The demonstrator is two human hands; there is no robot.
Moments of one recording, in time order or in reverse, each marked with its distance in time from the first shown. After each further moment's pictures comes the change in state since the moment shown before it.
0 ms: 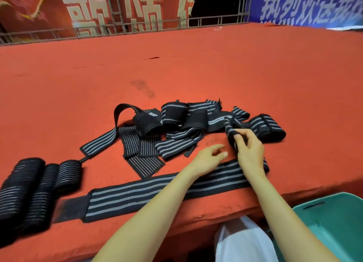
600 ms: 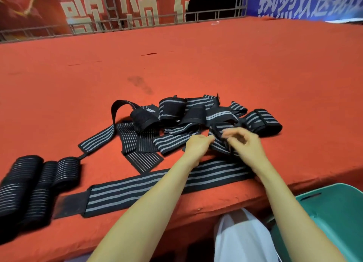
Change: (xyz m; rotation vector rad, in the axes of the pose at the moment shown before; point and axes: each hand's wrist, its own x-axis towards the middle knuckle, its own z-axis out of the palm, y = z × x) left_hand 0.021 0.001 -0.009 -0.296 0.278 -0.265; right_hand 0.003 0.006 -0.017 0.057 -0.342 -0.017
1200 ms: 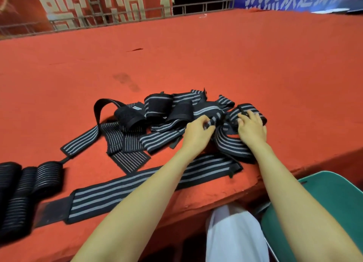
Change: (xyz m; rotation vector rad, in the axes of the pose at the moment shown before) left_hand -0.016 0.030 0.020 0.368 0.108 0.431; right_hand 0.052 0.046 -0.042 -0.741 0.114 0.385
